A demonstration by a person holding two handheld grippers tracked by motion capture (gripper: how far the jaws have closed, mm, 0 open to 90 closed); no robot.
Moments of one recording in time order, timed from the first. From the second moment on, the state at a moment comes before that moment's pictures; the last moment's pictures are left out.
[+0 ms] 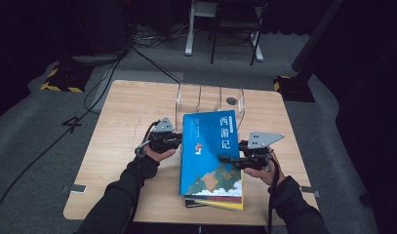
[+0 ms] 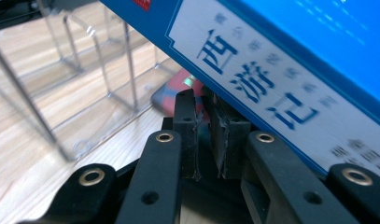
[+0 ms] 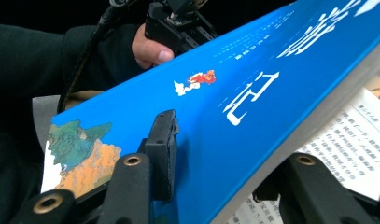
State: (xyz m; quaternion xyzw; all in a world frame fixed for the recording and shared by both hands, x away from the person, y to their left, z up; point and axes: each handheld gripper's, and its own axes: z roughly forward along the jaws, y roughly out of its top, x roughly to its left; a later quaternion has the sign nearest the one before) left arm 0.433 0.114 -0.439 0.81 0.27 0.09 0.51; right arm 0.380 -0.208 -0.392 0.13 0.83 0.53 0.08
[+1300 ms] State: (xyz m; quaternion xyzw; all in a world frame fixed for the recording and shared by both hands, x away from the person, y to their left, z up) left arm 0.426 0.113 -0.357 0.80 0.22 0.14 0.54; right arm 0.364 -0.205 -0.362 0.10 0.80 0.54 0.24
